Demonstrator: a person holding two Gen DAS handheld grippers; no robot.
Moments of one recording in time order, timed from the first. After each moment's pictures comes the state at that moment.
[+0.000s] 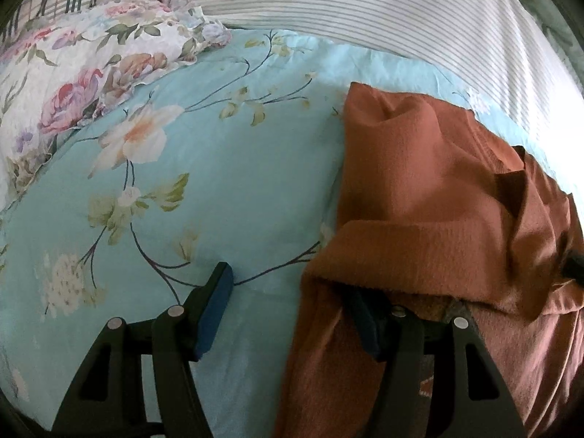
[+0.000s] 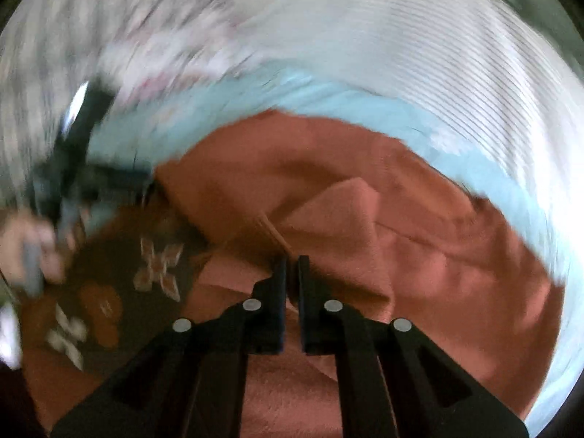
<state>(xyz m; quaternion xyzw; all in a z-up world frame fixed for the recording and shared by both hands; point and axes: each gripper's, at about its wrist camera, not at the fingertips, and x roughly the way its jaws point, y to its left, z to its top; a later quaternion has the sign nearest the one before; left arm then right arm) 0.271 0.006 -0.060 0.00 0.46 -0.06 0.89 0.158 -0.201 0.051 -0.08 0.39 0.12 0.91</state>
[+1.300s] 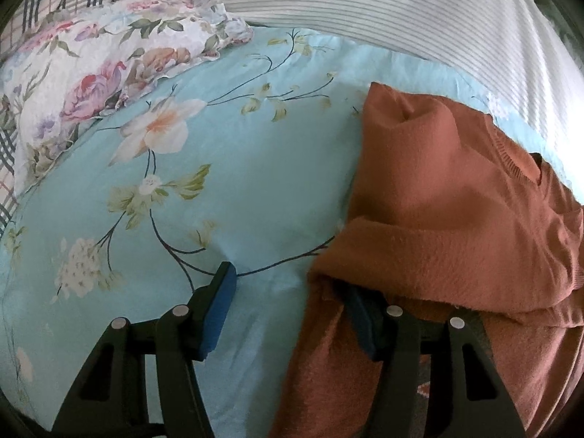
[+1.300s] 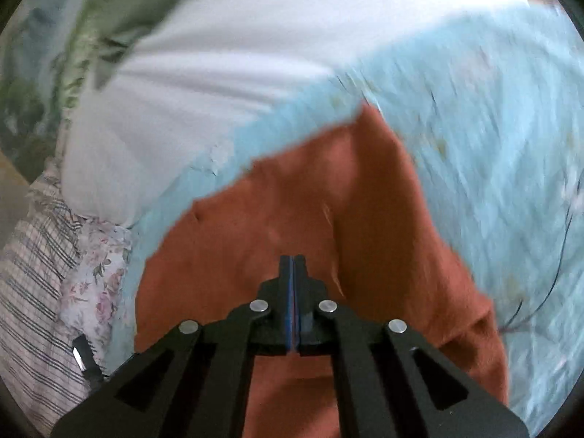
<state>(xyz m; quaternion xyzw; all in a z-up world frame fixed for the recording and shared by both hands) 0.265 0.007 -0.060 -0.01 0.46 -0.01 0.89 0.091 -0.392 0.051 0.35 0.34 -0.10 0.87</state>
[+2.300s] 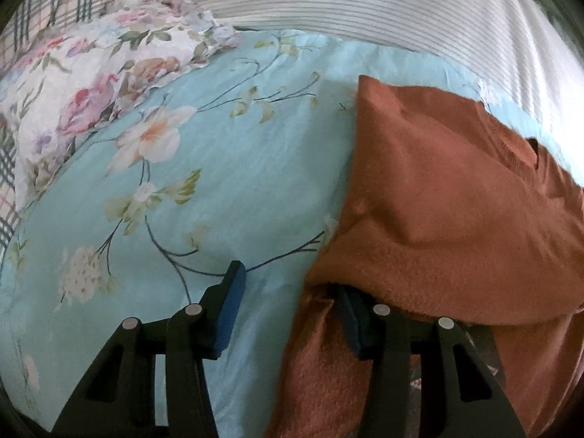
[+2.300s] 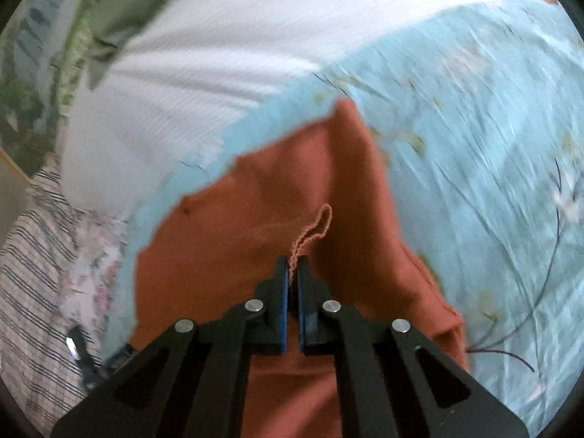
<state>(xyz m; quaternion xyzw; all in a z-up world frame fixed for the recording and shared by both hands) 0.261 0.002 -0.058 0.01 0.46 -0.02 0.89 0.080 -0.411 0.039 0.33 0.35 -0.09 0.87</state>
